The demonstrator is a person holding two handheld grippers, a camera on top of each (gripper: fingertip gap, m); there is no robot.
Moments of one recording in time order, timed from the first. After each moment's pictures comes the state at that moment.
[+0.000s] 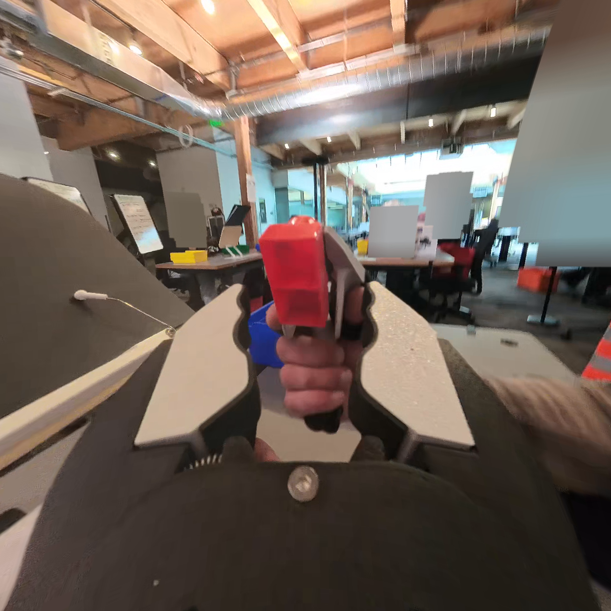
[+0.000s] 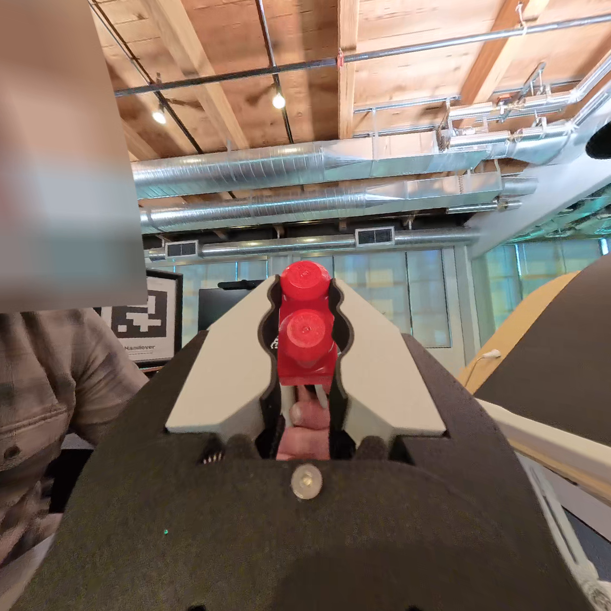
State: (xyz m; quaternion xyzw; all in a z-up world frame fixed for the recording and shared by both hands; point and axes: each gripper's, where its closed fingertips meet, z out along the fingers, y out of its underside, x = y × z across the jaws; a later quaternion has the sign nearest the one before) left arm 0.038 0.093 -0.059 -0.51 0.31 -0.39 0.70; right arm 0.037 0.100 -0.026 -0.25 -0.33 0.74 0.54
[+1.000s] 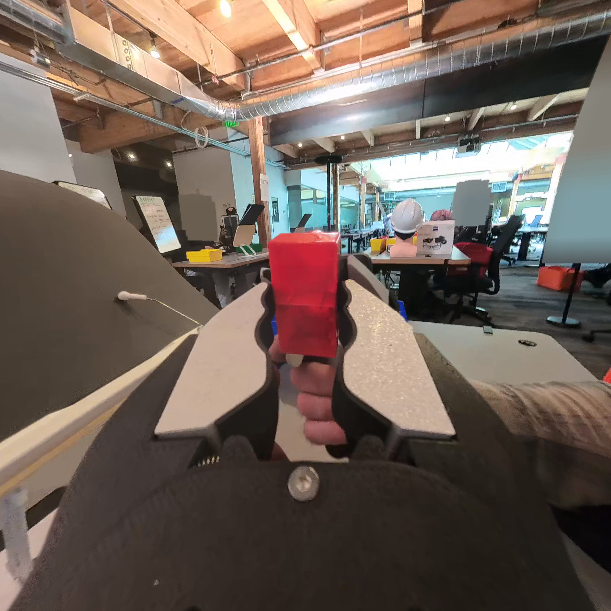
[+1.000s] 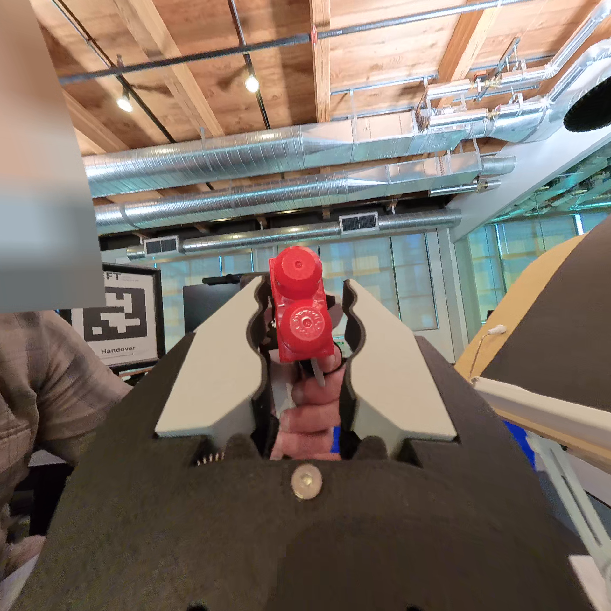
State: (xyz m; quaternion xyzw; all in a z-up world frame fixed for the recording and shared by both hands) left arm 0.014 0.101 -0.050 -0.52 0.30 -0.37 0.71; right arm 0.003 0.100 -0.033 -0.30 -0.32 0.73 0.53
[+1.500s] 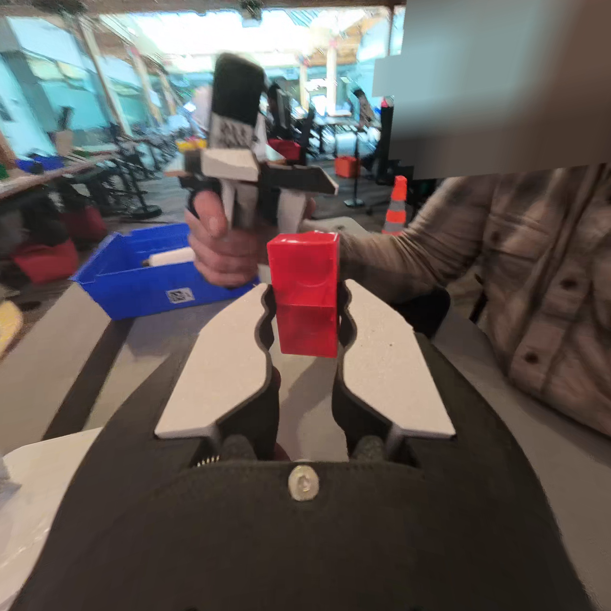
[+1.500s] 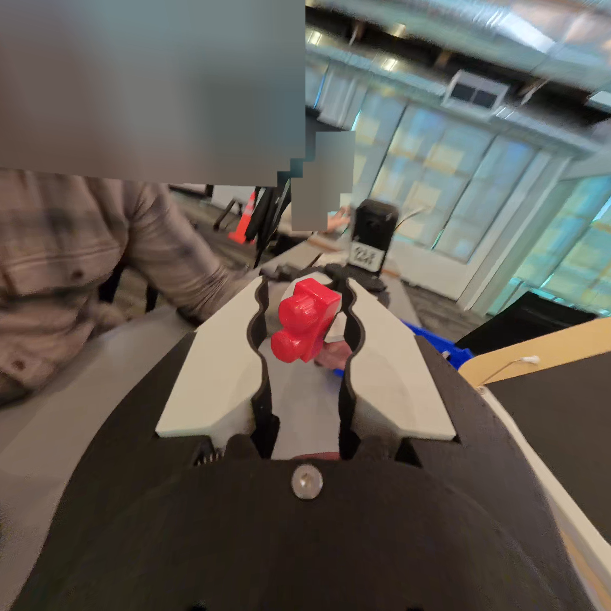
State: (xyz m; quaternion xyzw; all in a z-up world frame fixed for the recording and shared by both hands) left arm 0.014 0.027 -0.092 -0.48 0.56 -0.48 0.48; right arm 0.037 0.023 -0.044 -0.26 -0.62 0.55 0.50
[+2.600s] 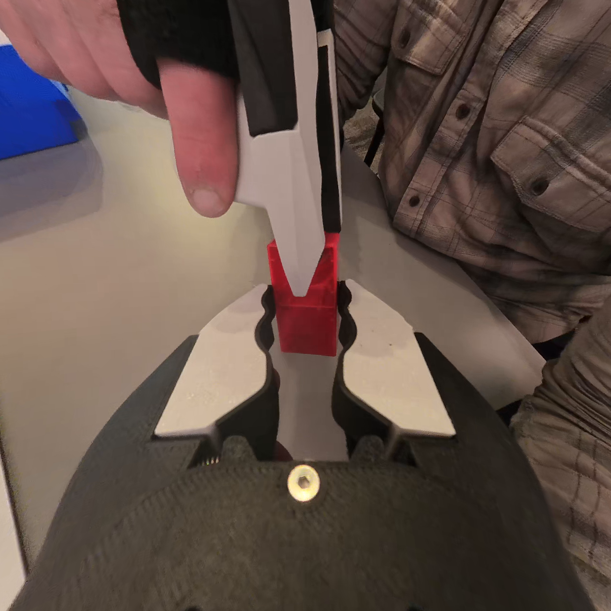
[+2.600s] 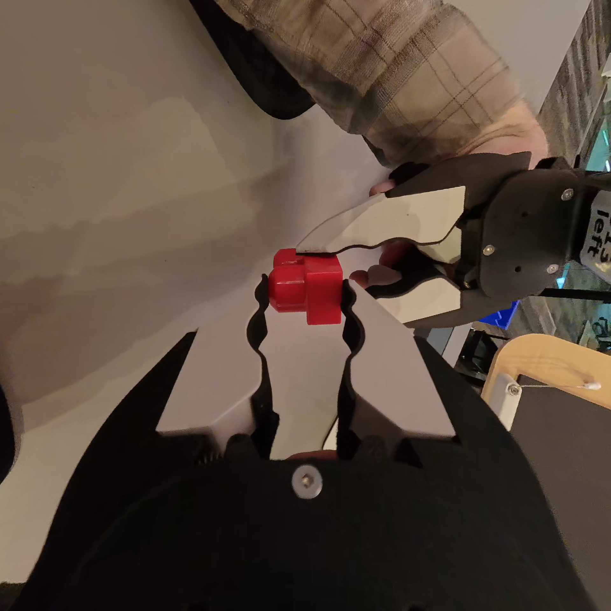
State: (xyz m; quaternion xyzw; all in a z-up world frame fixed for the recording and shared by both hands) left arm -0.030 -0.033 -0.174 -0.51 0.72 -0.42 0.21; right arm -0.034 -0.033 -0.170 -0.30 -0.89 0.09 0.33
